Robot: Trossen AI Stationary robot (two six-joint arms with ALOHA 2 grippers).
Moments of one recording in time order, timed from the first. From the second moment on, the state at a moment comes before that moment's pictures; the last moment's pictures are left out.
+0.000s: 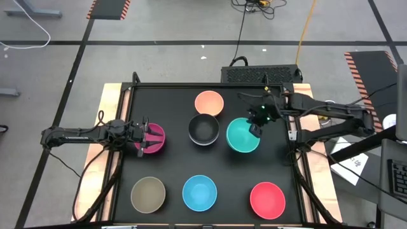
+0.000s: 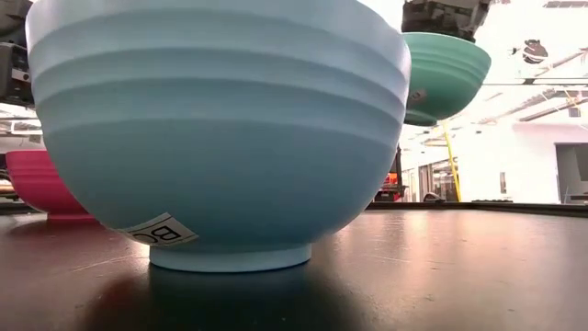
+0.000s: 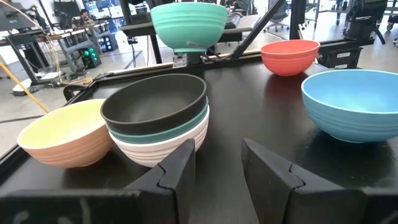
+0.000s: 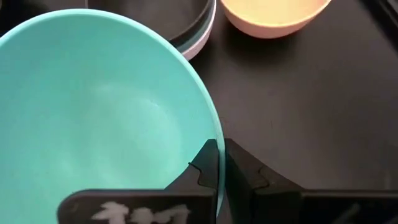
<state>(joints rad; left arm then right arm) 0.05 0.18 0.01 0.03 0.13 0.16 -0.23 1.14 1.06 -0.93 -0.03 0.23</state>
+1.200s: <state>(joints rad) 0.05 0.18 0.01 0.03 0.12 0.17 -0.37 1.48 1.42 -0.89 -0.16 0.02</state>
